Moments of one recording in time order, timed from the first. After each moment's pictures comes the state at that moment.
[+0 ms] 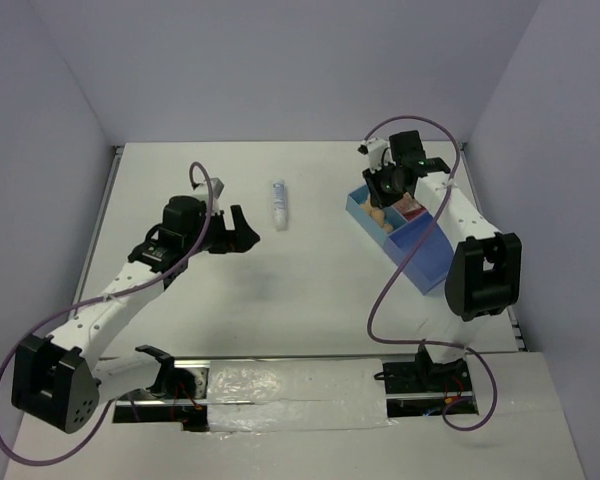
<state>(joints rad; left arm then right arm) -0.37 1.14 0.81 -0.19 0.25 -0.45 0.17 1.69 1.45 -0.68 -0.25 -0.34</state>
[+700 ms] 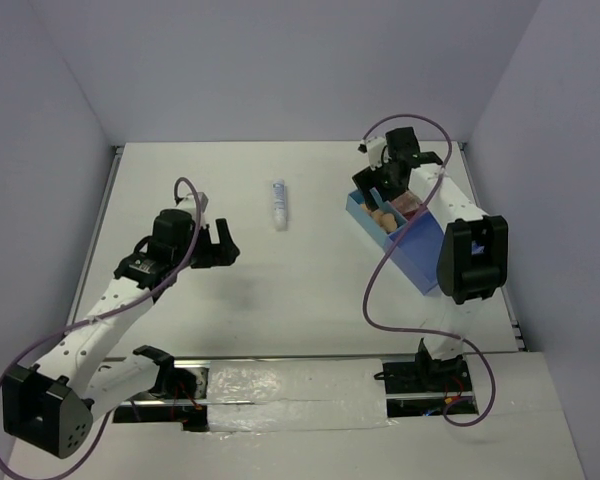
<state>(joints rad) -0.33 0.99 0.77 -0.42 0.06 -0.40 0.15 1.84 1.53 -0.68 -0.09 -0.40</state>
